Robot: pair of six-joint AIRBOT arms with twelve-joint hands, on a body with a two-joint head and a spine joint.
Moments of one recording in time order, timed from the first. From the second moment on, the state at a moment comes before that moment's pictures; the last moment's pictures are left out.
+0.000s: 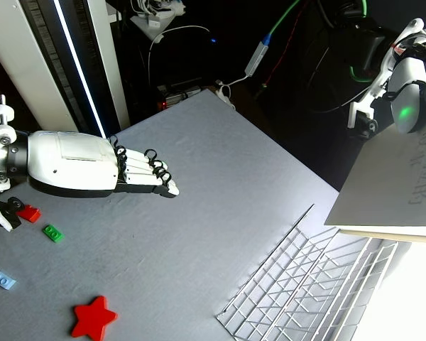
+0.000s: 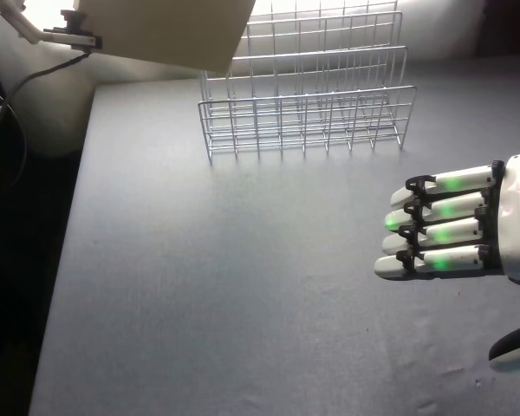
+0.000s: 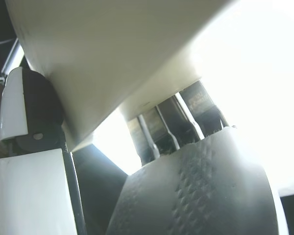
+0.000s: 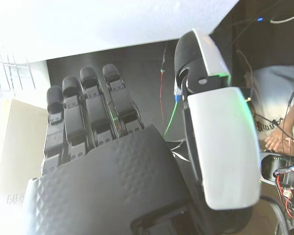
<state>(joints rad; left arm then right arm) 0.20 -1.21 1.67 -0.11 -0.67 -0.14 -0.45 -0.77 0.97 -1.31 0.56 -0.20</state>
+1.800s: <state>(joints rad) 0.21 -1.22 1.60 -0.12 -0.66 -0.14 -0.46 -0.77 0.97 -1.31 0.56 -0.21</state>
